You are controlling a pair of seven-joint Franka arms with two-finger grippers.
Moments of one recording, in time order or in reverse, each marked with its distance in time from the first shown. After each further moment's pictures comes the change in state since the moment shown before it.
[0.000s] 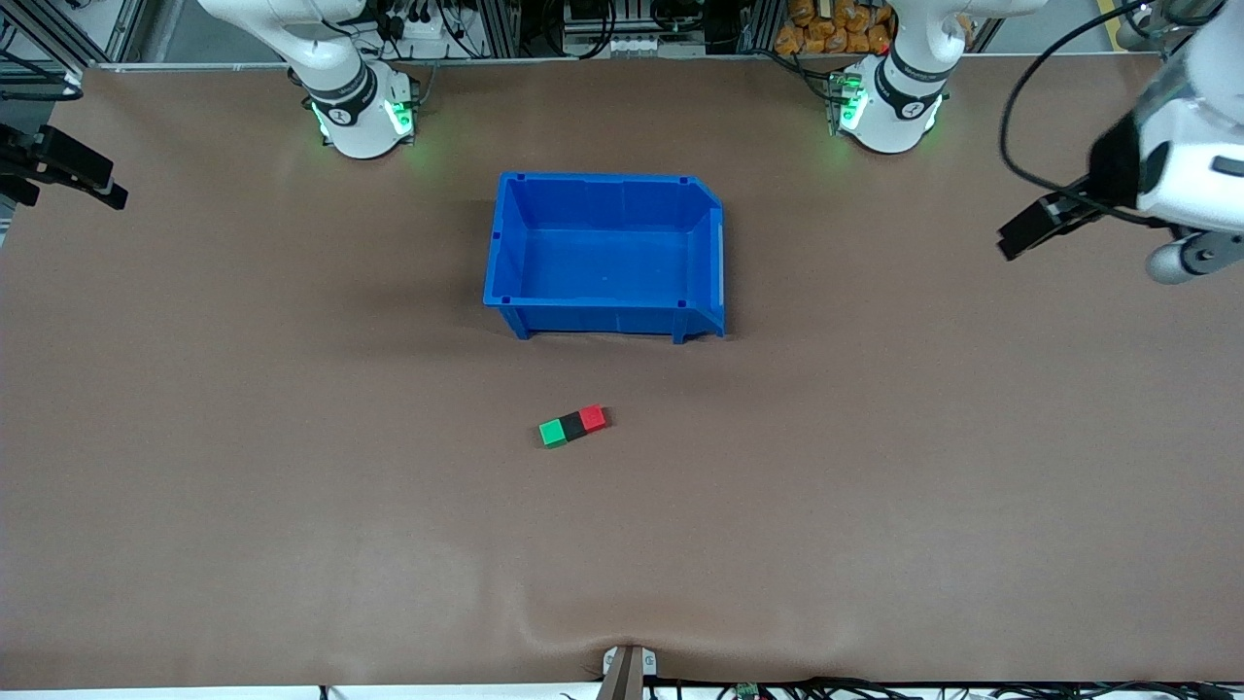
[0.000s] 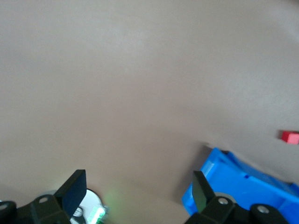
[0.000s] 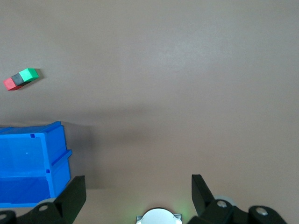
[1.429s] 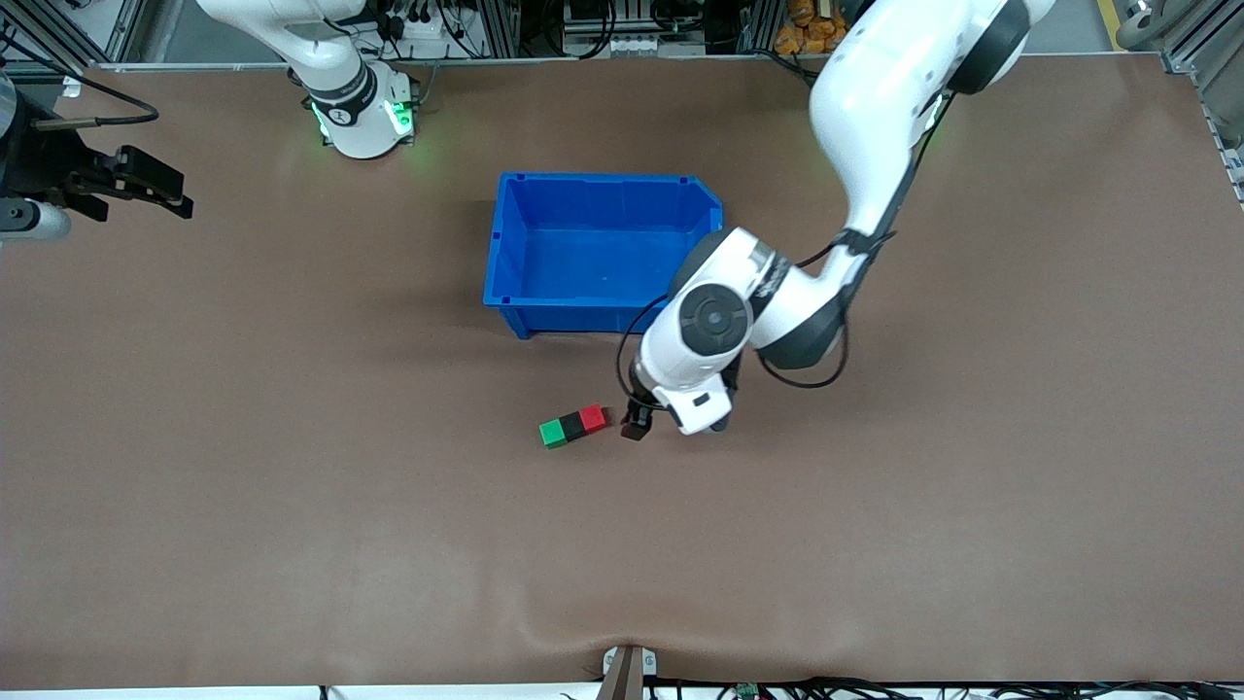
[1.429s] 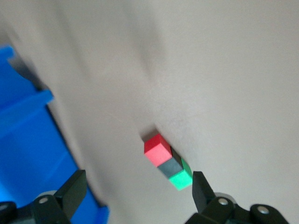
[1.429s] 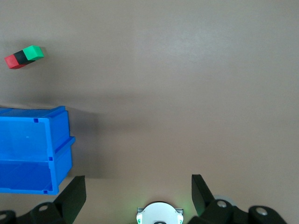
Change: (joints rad) left arm -0.442 0.603 -0.009 0.048 -0.211 0.676 -1.255; right arm 0.043 0.004 0.029 -0.072 0.003 0.018 -0.001
